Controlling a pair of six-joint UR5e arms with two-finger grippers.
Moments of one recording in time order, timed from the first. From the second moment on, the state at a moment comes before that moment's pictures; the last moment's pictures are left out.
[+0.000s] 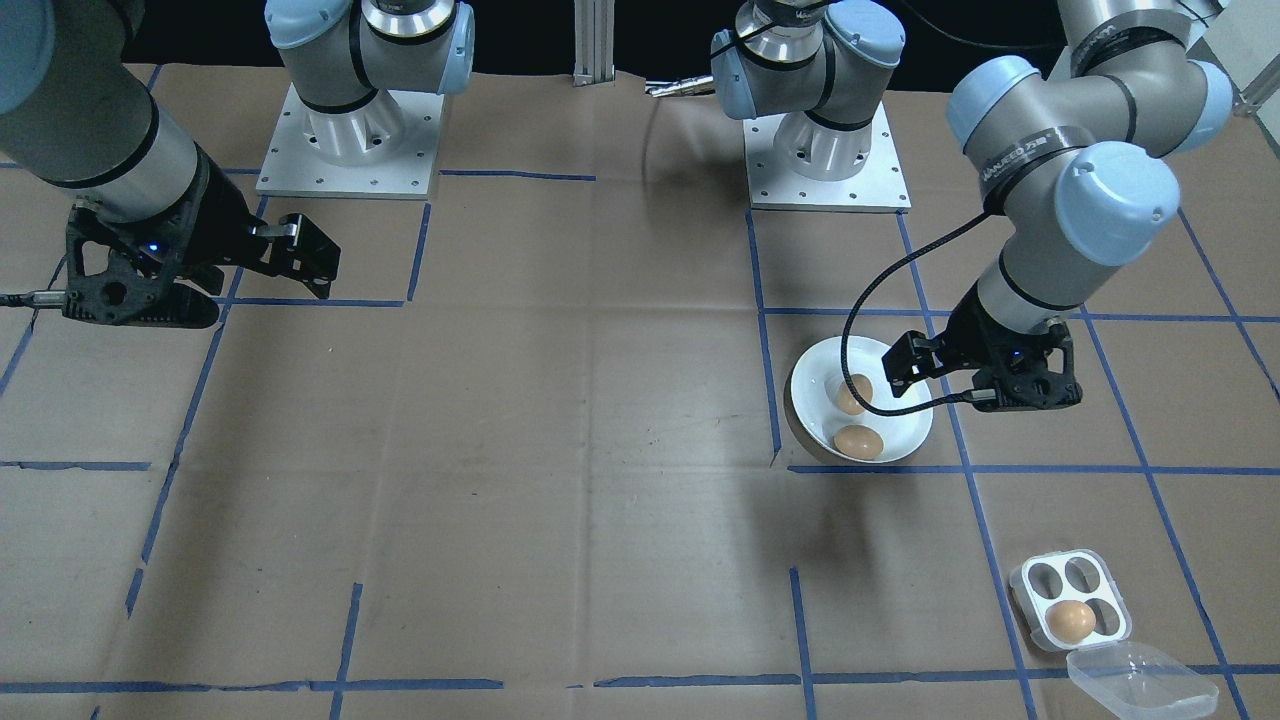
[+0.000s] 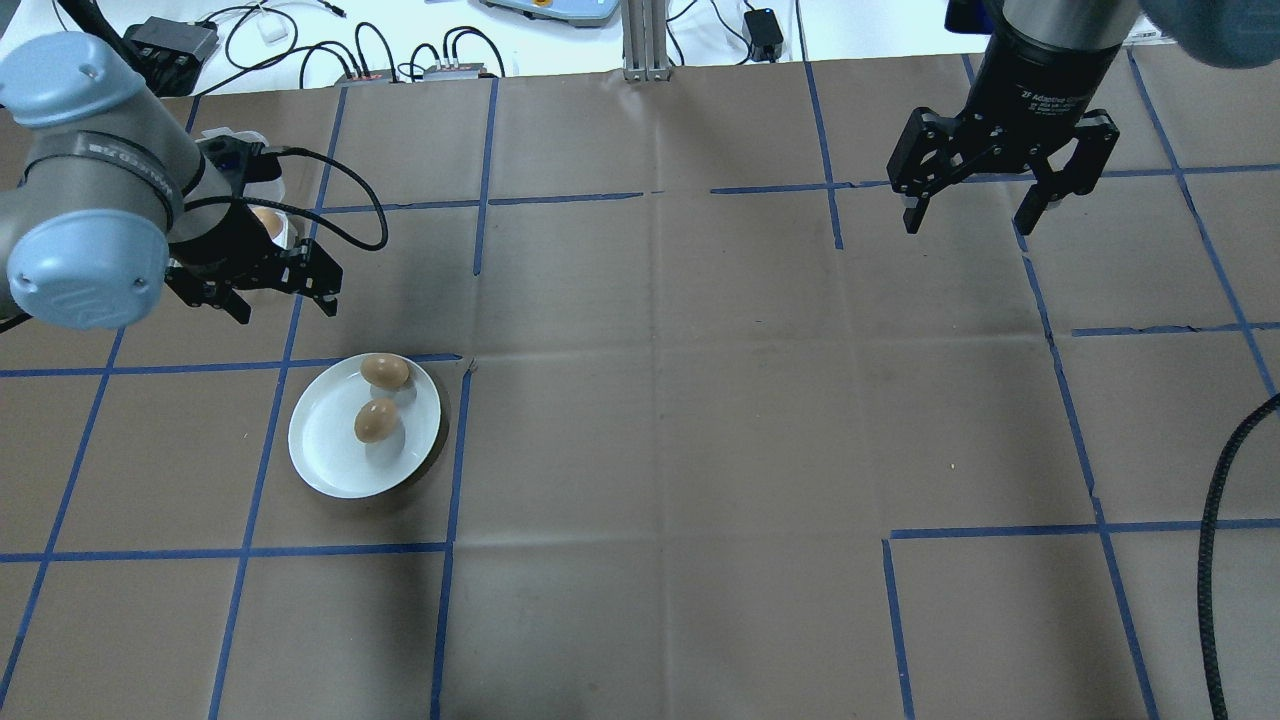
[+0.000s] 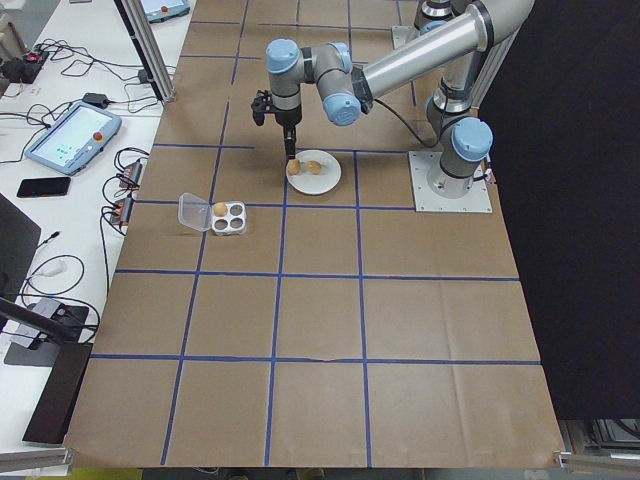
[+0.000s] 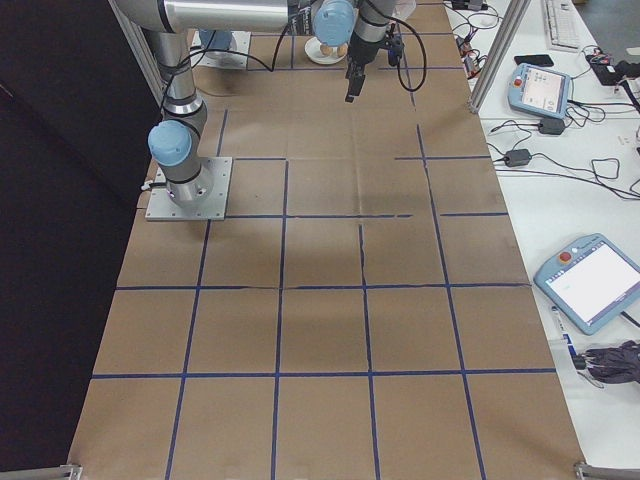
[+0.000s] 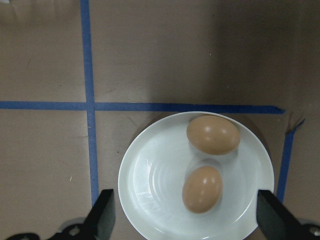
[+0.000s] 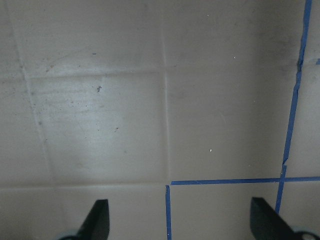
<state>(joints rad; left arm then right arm) -1.31 -1.73 -1.79 -1.21 1.59 0.18 1.51 -1.43 1.43 -1.38 -1.54 -0.02</state>
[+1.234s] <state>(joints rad) -1.17 -2.27 -1.24 -1.15 1.55 0.33 1.51 -1.42 1.43 -1.38 -1.54 -0.02</state>
